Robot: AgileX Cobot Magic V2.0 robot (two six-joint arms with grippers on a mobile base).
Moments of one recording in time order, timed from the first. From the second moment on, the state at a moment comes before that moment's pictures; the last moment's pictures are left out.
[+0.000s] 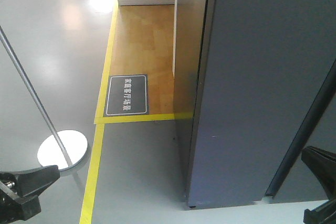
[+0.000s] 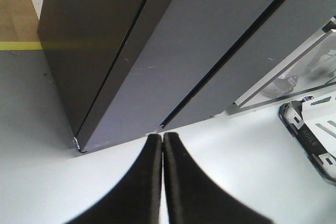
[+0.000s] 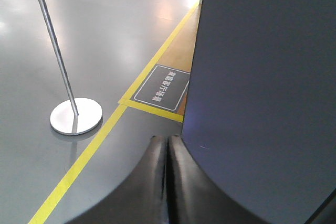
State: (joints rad) left arm -0.09 0.77 -0.30 1.76 -0.50 -2.15; right arm 0.02 0.52 -0.34 0.93 0.42 -1.05
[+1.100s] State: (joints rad) left arm -0.09 0.70 -0.20 0.61 -0.09 -0.78; right arm 0.02 0.52 -0.34 0.93 0.42 -1.05
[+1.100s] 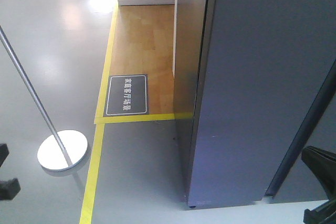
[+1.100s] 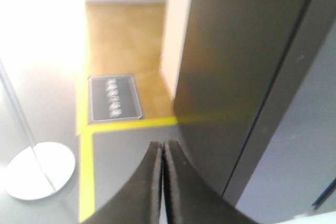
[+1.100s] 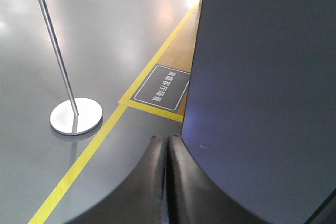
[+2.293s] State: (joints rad) left arm -0.02 -0.01 0.02 0.17 0.22 -0.17; right arm 0.02 0.52 -0.34 0.93 0.42 -1.05
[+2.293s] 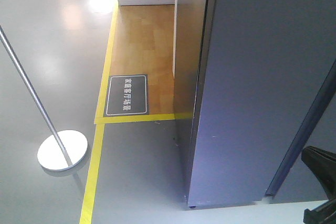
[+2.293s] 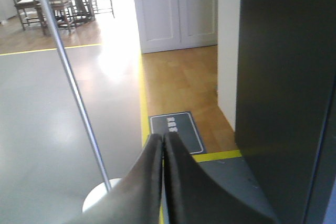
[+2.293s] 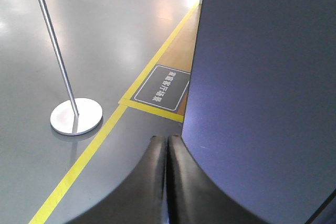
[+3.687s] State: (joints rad) left arm -0.01 -0.01 0.02 0.17 0.15 -0.15; right arm 0.02 0.52 -0.34 0.93 0.42 -1.05
